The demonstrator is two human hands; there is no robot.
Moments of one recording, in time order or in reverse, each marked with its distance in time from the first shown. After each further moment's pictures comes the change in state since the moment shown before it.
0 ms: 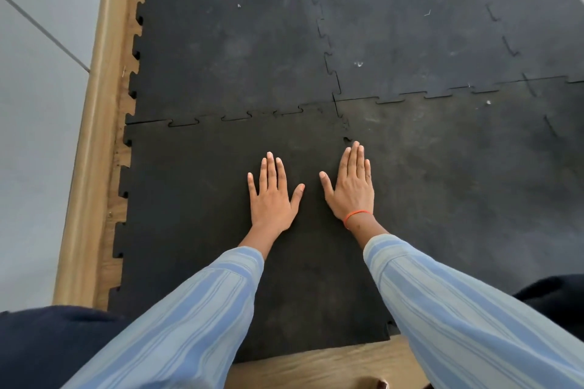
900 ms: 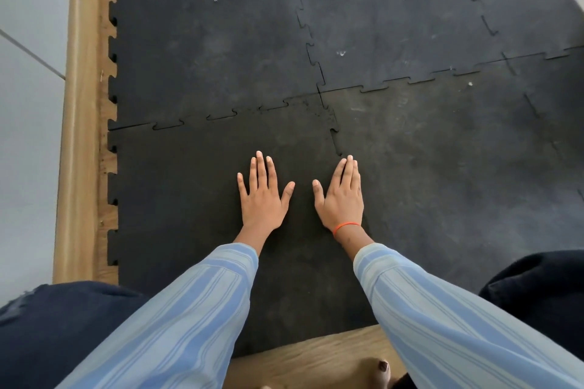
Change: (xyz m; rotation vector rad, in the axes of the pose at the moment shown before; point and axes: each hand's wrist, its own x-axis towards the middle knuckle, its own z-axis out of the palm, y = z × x) left_hand -0.005 -0.005 -0.001 0.018 -0.040 0.037; right_hand -0.037 -0.009 0.004 0.136 0.006 0.143
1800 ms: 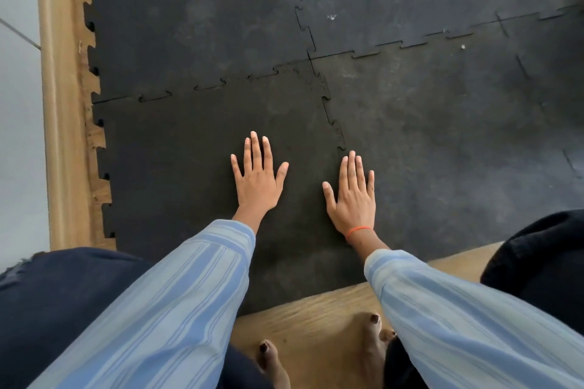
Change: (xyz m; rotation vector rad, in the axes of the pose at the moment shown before) left_hand -0.023 -0.001 0.011 0.001 0.031 0.032; right_hand -0.064 0.050 0.013 -0.095 0.018 -0.039
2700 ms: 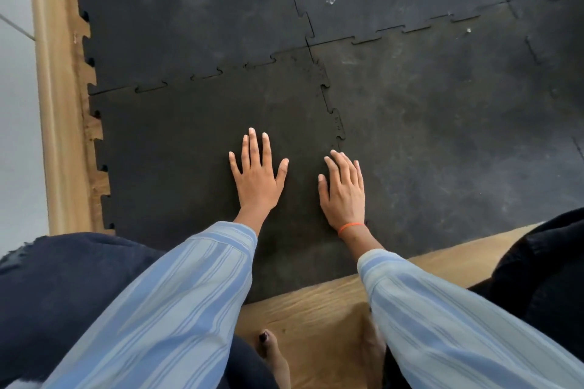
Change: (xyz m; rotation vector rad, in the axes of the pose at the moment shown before) left_hand -0.011 0.002 0.012 -0.024 0.094 -0.024; right_hand -0.005 -0.015 0.002 0.172 0.253 -0.087
